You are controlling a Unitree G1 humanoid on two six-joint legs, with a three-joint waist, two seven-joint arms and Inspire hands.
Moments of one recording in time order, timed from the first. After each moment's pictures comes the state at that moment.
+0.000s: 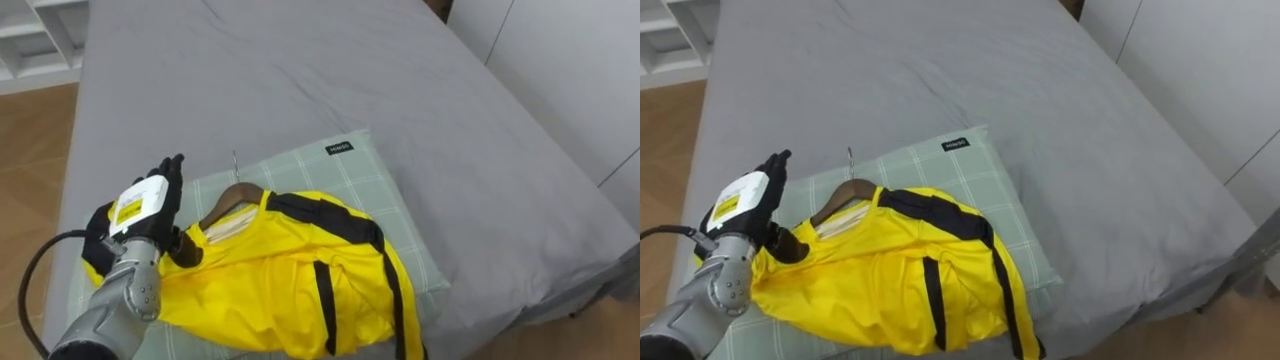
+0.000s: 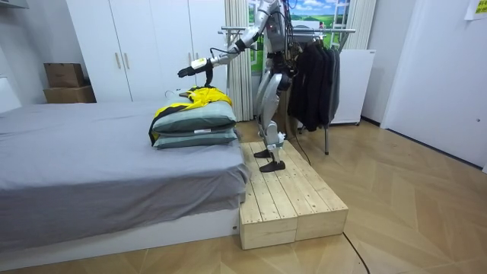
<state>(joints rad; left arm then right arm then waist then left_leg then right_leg) -0.63 0.37 -0.12 1.08 0.68 -0.09 0.34 -0.09 -0.29 0.14 1.28 0.27 -0.03 0.11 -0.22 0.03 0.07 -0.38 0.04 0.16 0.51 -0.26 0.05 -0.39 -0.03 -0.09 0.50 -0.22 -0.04</state>
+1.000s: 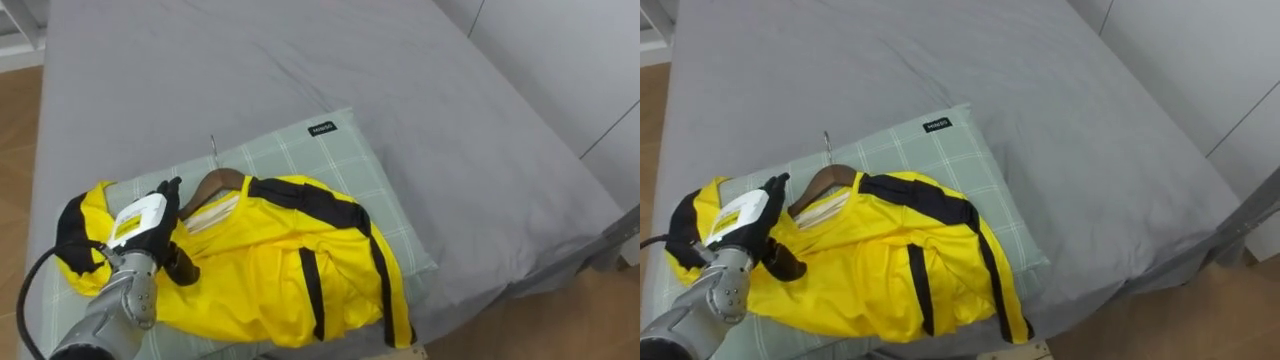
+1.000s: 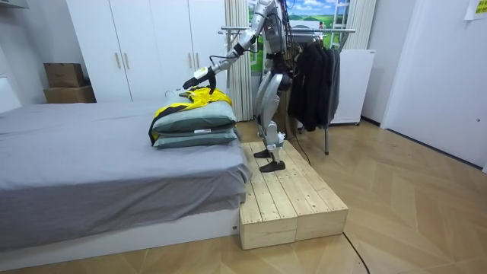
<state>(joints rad) -0.65 0.37 -0.16 1.15 0.66 -0.07 0.27 -0.15 -0.29 0.22 1.28 0.28 -0.03 0.11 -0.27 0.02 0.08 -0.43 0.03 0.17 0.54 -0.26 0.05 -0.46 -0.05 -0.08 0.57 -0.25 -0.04</state>
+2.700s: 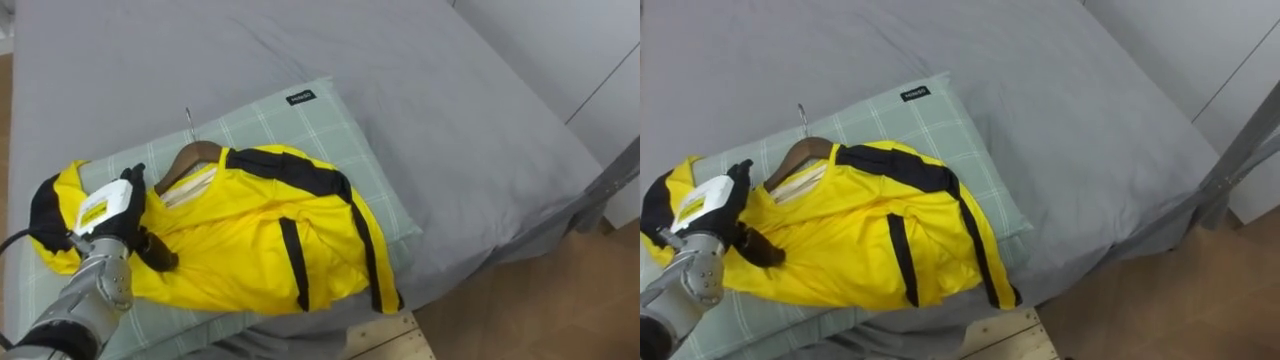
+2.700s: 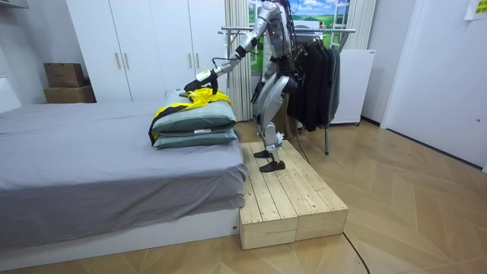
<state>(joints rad) -0.75 0.46 -0.27 1.30 0.47 -0.07 0.38 -0.12 -0.28 0.29 0.96 0.28 -0.03 -0.05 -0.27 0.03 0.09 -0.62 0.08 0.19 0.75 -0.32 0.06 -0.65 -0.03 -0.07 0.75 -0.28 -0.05</state>
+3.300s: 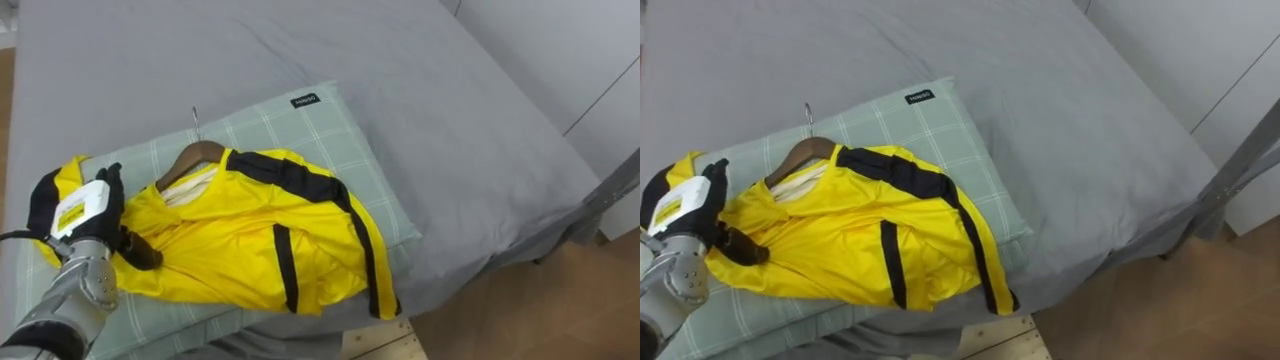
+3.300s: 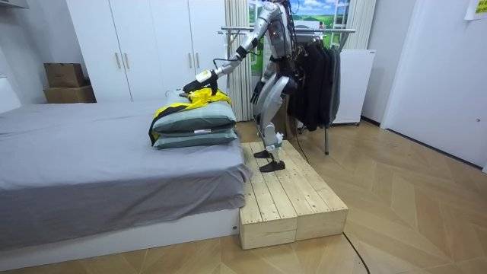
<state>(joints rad) -0.75 0.48 -0.28 1.32 0.34 -0.07 0.36 -0.12 -0.27 0.31 0.96 0.31 -0.02 -0.06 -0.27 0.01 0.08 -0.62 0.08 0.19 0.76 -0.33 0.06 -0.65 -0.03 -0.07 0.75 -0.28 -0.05</state>
